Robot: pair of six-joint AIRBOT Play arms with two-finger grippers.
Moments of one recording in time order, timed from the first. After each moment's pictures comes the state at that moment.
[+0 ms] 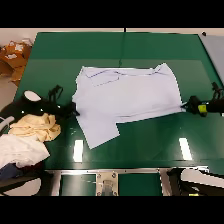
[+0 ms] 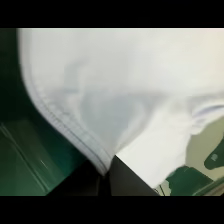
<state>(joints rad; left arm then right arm) -0.01 -1.30 0.83 0.77 -1.03 -1.37 -0.63 -1.35 0.95 -0.87 1.14 1.18</state>
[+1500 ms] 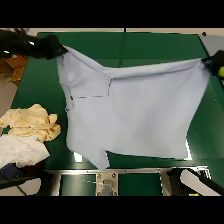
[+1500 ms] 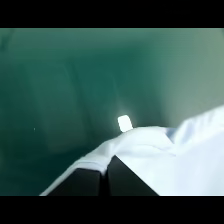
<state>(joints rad) -0.01 -1.40 1.56 0.82 -1.09 -1.32 -0.45 -1.13 1.10 -0.70 0.82 1.29</state>
